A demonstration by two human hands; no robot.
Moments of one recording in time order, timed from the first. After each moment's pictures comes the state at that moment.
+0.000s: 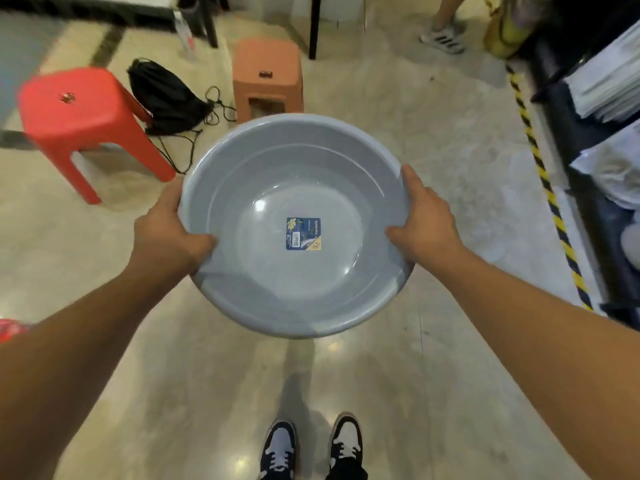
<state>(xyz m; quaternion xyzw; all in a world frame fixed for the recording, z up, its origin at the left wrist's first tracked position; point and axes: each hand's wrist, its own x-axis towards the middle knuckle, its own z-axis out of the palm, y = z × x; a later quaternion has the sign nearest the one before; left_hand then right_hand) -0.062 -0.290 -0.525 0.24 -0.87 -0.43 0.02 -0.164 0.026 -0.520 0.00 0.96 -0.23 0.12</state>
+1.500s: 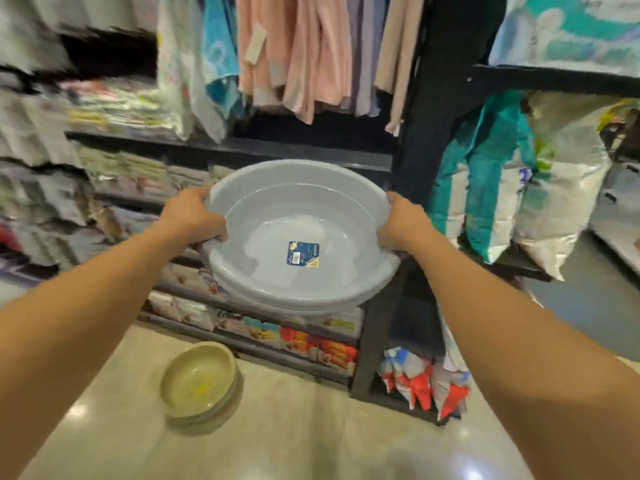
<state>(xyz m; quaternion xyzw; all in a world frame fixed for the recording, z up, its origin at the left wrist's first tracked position) 0.760 -0.216 -0.006 0.83 -0.41 -0.14 0.35 0.468 -0.363 -0.014 -0.79 0.56 -0.18 0.18</state>
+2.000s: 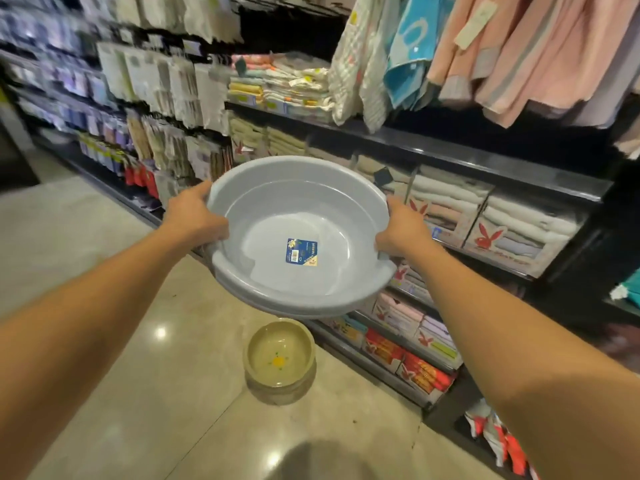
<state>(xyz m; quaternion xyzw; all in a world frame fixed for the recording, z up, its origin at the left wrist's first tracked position) 1.004 -0.063 -0.049 0.88 -0.27 -0.07 0.39 0.783 -0.301 -0.066 -0.86 0.41 -0.17 0.24</state>
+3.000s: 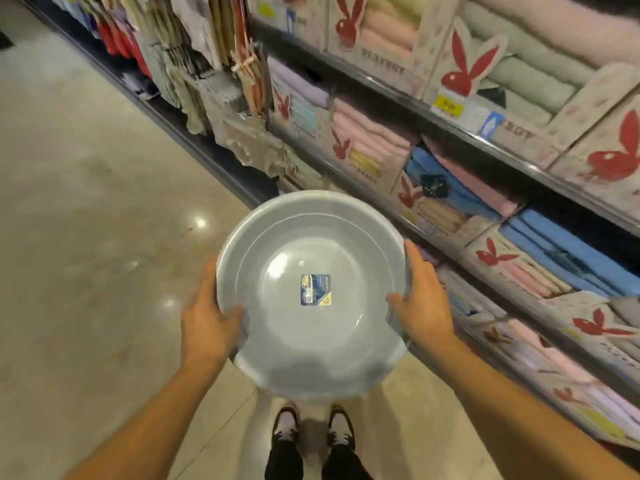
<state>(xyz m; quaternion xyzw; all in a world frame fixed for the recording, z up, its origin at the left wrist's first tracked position) 1.282 -0.202 -0.426 0.90 -0.13 -0.14 0.40 1.111 -0.459 -0.430 -0.84 0.42 -0.05 0.33</state>
